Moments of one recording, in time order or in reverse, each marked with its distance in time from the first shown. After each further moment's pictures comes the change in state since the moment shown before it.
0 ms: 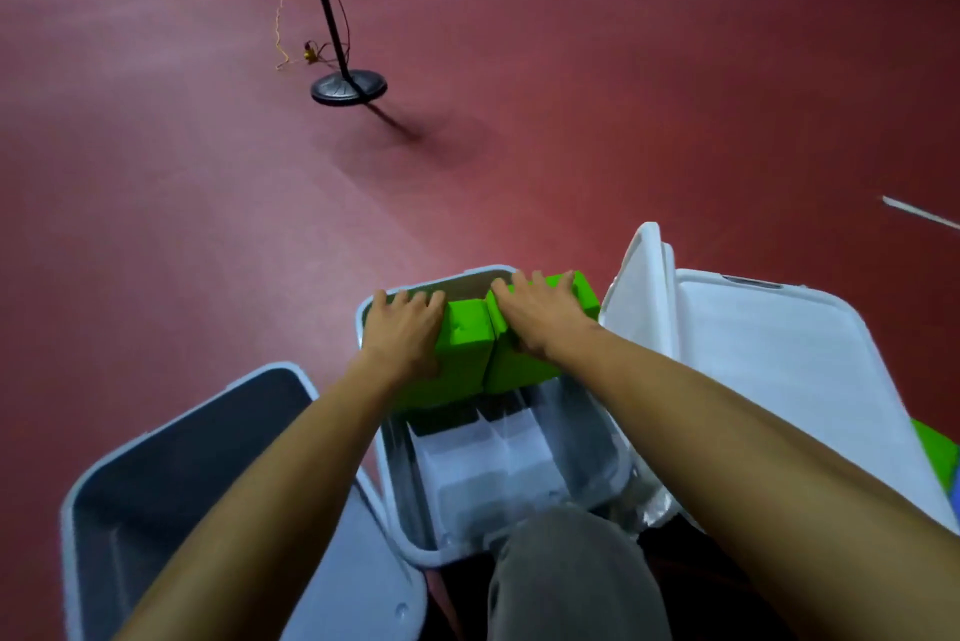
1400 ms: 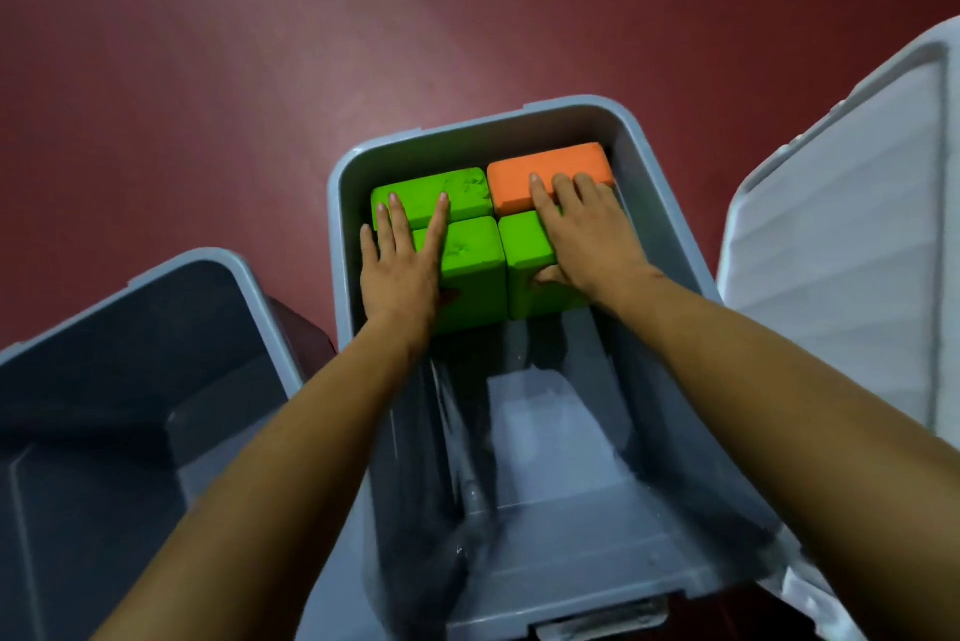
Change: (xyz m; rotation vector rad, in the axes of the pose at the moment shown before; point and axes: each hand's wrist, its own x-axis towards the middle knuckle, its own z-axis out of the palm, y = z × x) left_hand 0.109 0.007 0.273 -0.136 -0.131 -0.313; right_hand 0.200 -0.022 0.249 0.047 0.123 -0.155
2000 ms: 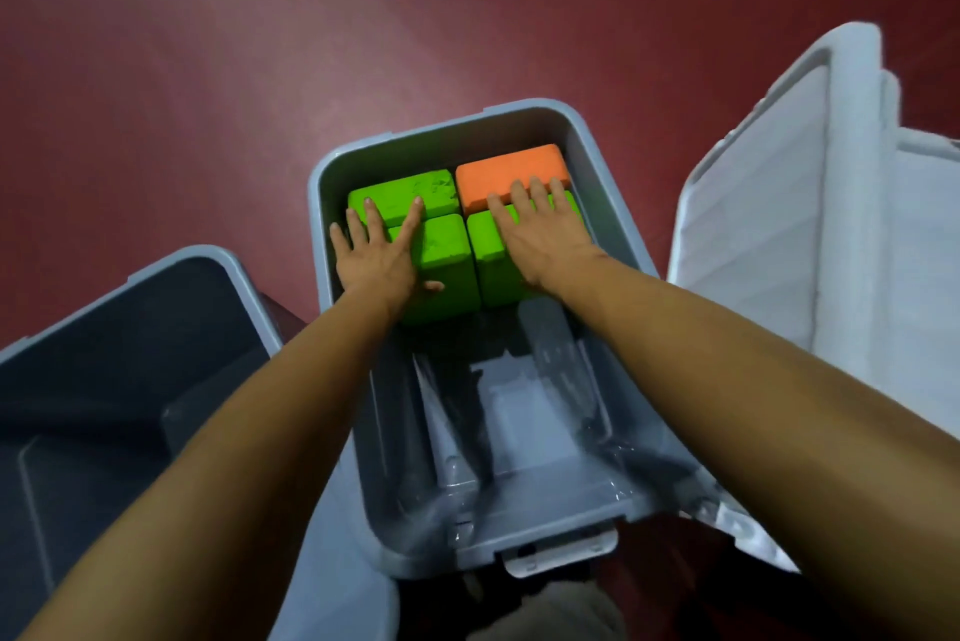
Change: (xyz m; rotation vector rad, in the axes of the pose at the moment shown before) left_hand -0.006 0.001 -0.037 -0.013 -0.242 -0.026; right_hand -0.028 -0.015 -0.049 -0.023 -0.273 -0.003
